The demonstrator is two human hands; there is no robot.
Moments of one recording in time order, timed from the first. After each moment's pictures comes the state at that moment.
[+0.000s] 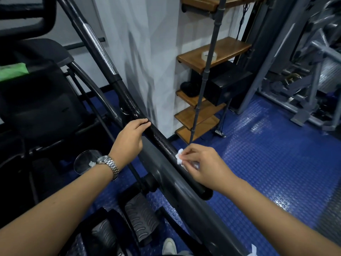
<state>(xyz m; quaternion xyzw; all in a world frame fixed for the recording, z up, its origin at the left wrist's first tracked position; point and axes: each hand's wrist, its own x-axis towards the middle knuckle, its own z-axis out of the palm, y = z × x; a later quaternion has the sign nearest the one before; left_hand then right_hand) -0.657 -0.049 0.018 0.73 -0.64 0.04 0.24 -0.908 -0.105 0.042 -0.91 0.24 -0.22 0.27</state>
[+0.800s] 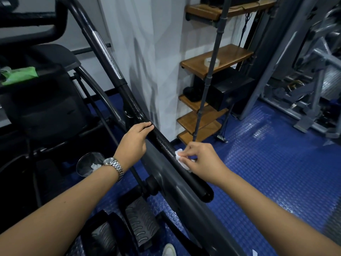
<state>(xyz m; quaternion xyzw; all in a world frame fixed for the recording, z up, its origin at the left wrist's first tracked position) -0.658 -0.047 0.015 0.73 -0.64 0.05 0.24 -0.892 -0.115 0.045 -0.87 0.28 -0.22 0.34</state>
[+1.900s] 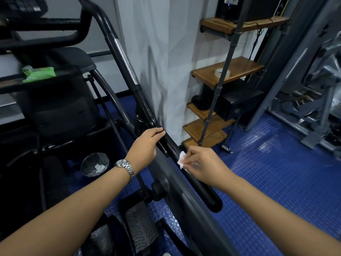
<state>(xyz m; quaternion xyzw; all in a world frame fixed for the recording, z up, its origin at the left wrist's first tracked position) -0.659 -0.044 0.020 0.74 -0.63 0.03 0.23 -0.873 -0.120 0.054 -0.93 0.21 -0.15 0.25</state>
